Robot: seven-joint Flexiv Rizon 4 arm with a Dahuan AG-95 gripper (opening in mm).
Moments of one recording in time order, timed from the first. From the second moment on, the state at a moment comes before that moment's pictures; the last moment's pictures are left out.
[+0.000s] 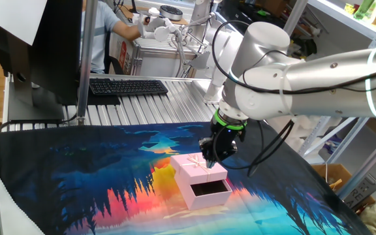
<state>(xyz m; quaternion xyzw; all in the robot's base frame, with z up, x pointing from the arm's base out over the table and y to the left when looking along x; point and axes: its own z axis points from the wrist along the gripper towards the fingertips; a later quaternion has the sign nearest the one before) 0.499 0.000 0.168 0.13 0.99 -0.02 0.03</state>
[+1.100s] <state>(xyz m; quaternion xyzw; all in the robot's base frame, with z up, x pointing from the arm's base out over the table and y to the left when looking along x) 0.539 -0.007 0.161 0.14 0.99 -0.02 0.02</state>
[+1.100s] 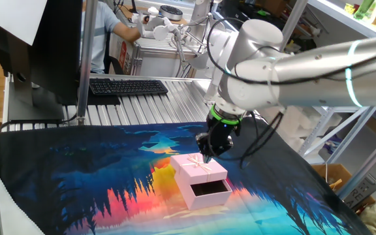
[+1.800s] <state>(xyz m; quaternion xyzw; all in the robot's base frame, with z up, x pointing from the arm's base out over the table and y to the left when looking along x) 0.582 -0.022 0.150 0.14 0.99 -0.01 0.00</state>
